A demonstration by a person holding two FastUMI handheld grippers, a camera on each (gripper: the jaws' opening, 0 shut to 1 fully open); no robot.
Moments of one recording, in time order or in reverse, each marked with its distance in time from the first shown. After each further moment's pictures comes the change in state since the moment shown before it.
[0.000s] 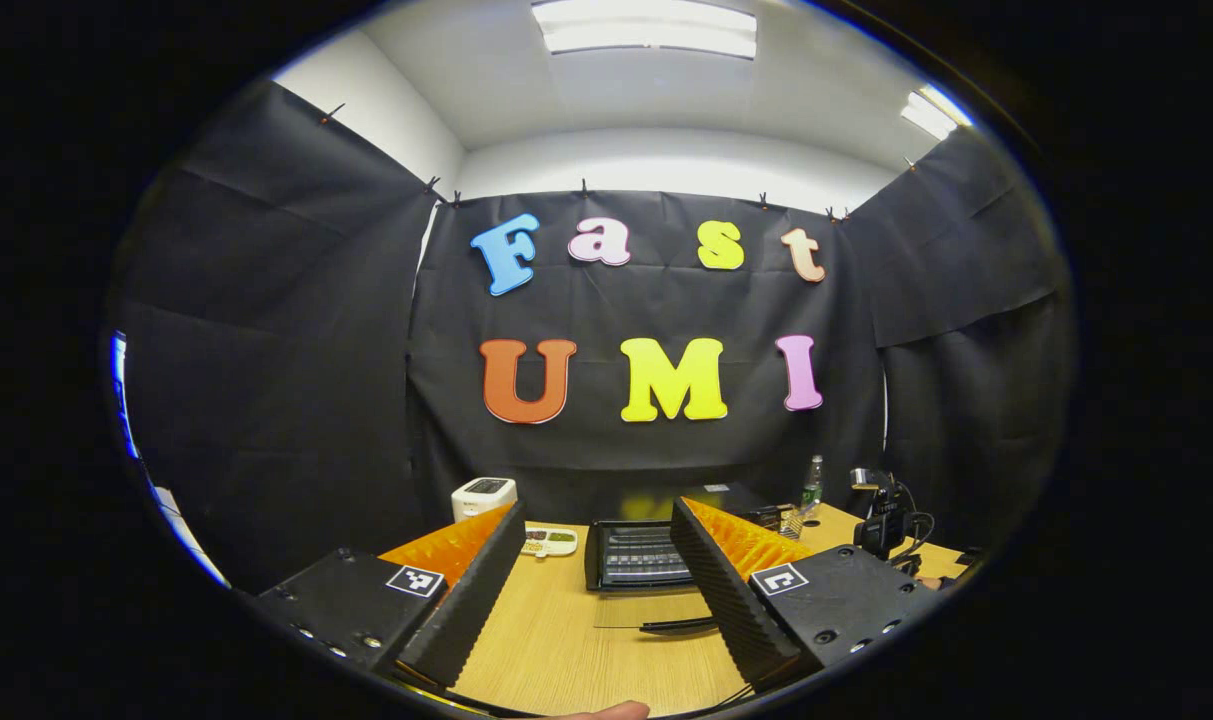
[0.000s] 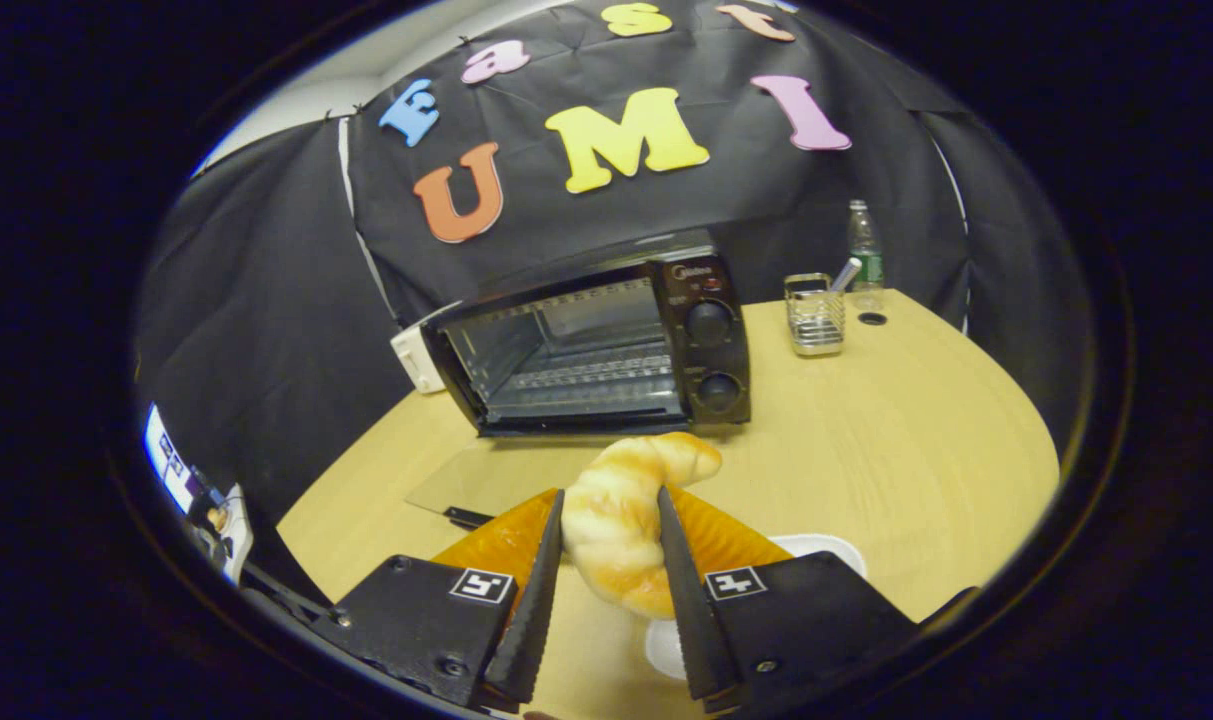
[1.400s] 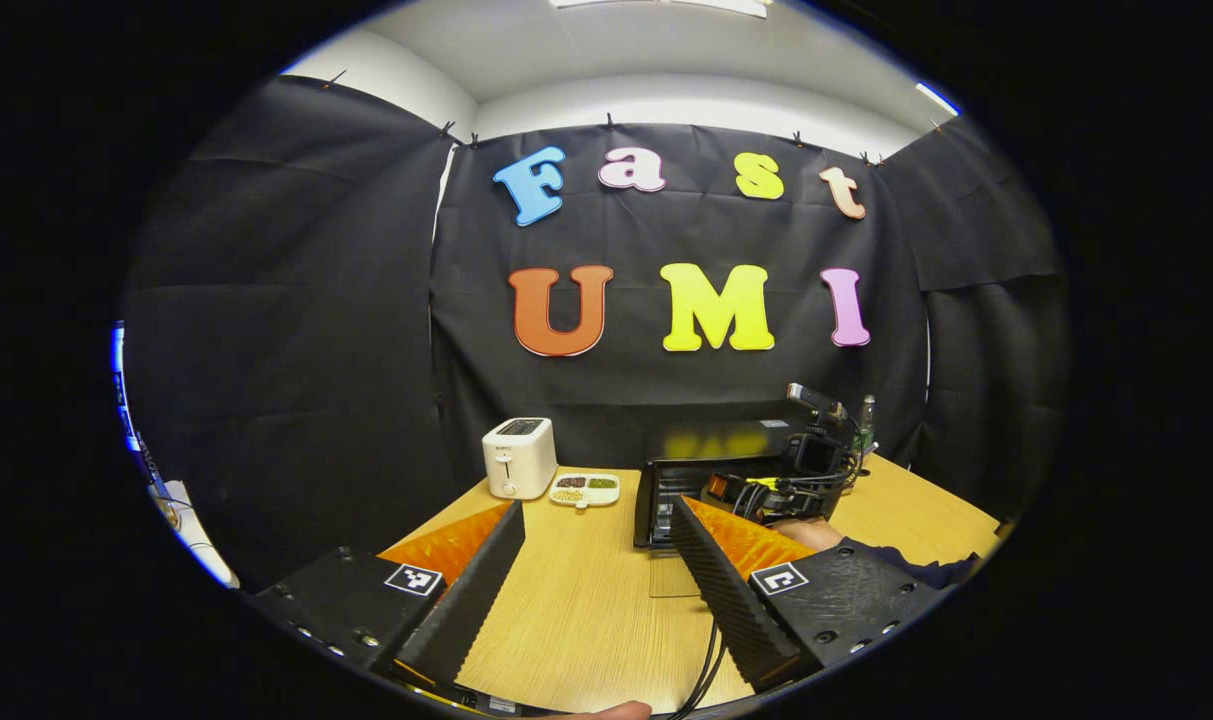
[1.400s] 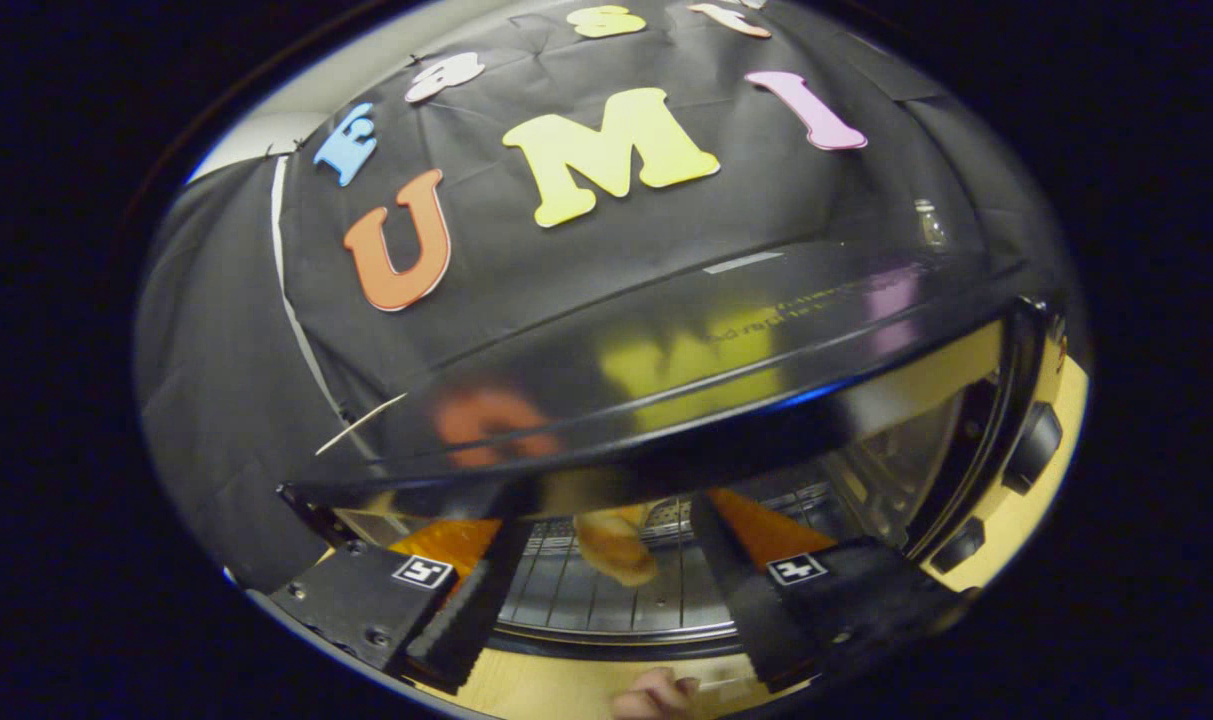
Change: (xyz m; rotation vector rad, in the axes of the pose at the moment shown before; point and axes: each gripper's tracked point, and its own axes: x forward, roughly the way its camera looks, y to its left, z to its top) left arm 0.039 0.039 -0.077 0.021 0.187 0.075; right arm 0.224 0.030 0.101 0.114 -0.198 -0.106
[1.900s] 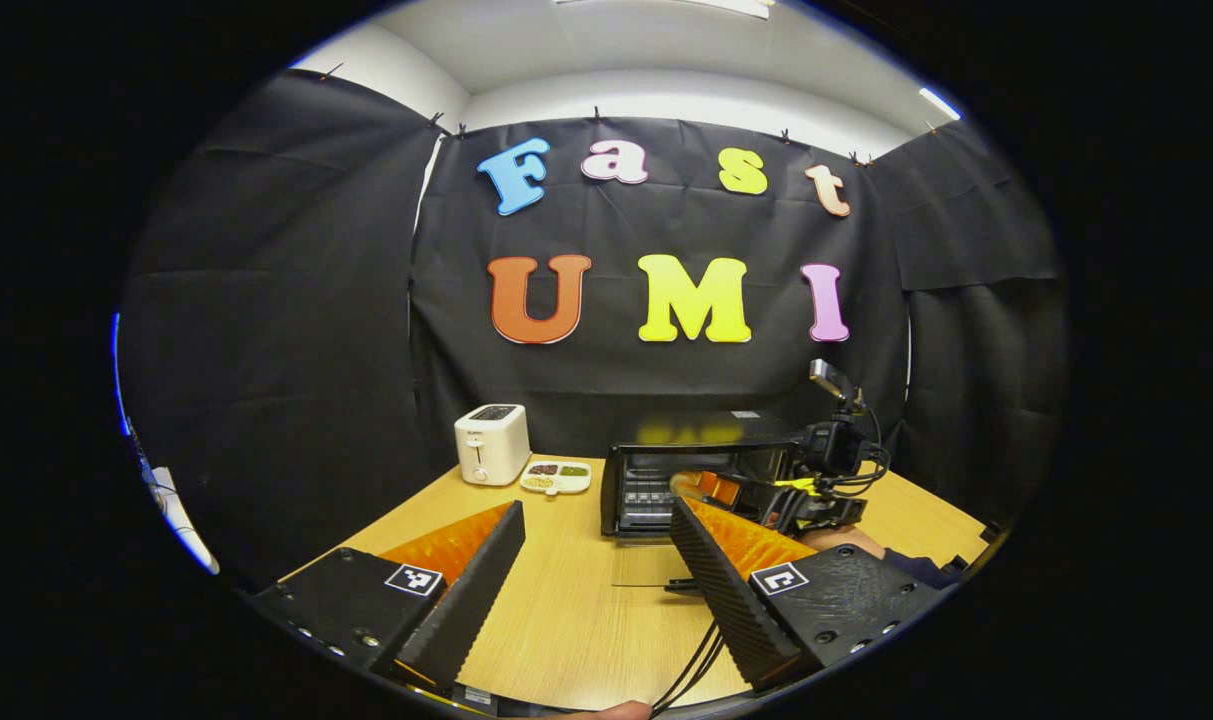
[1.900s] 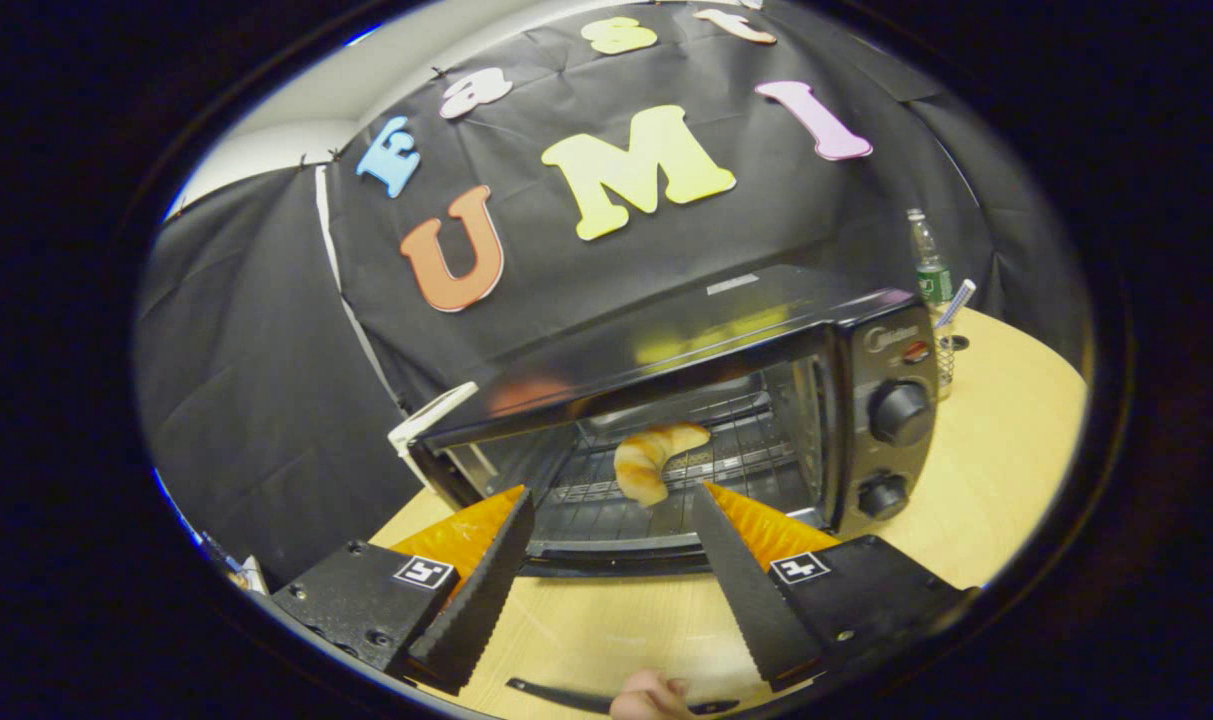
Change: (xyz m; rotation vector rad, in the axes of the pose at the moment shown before) left arm -0.004 -0.039 -0.019 -0.030 0.028 -0.060; right arm -0.121 0.012 -0.001 -0.002 0.010 0.121
